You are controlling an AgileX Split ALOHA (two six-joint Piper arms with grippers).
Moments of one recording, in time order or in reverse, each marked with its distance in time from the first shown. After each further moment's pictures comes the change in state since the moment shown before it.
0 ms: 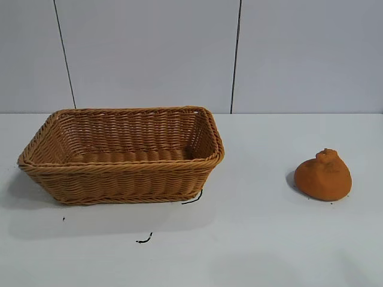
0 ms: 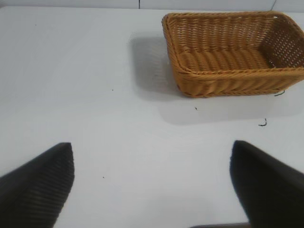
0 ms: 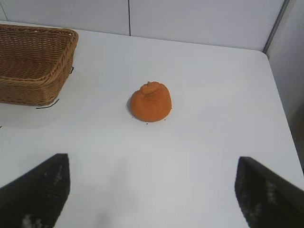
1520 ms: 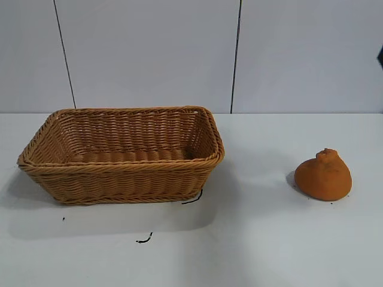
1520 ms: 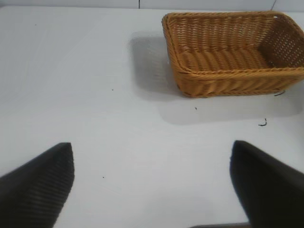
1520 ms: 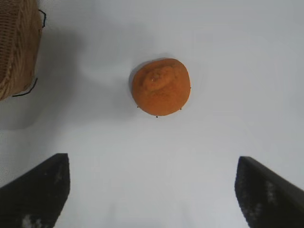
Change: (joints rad) left arm 0.000 0.000 0.000 0.000 0.000 0.000; right arm 0.000 1.722 -0.832 0.045 -0.083 0.014
